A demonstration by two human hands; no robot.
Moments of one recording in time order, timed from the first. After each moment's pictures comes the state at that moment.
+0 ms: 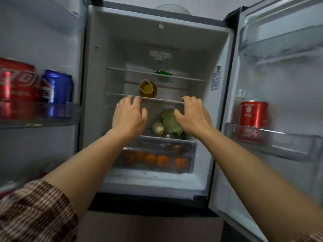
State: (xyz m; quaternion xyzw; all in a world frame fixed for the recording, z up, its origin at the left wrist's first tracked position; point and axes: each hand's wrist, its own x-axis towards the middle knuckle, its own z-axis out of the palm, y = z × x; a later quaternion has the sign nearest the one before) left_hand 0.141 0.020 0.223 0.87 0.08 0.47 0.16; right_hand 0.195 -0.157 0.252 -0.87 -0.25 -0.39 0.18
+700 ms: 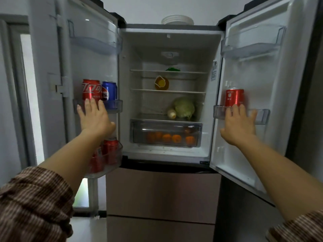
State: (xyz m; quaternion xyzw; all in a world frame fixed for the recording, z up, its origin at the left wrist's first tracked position) left_hand -0.078 0.062 0.198 0.89 0.32 0.34 -0.03; right_hand 0.057 -0.294 0.206 -0.93 -0.07 -0.34 -0.08
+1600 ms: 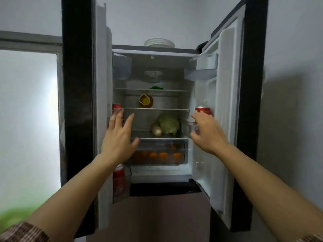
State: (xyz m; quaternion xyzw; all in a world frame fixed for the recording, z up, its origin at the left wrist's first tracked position) left_hand -0.039 0.003 0.210 0.90 0.03 0.44 0.06; right_hand 0.045 -0.258 0.234 -0.86 -0.27 -0.39 0.16
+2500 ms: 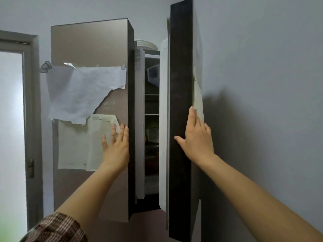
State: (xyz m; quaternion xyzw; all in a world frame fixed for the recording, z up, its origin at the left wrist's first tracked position) left_hand 0.077 0.004 0.184 0.93 0.09 0.35 -0.03; right_hand 0.055 -0.234 0.227 -0.87 -0.15 -0.44 0.16
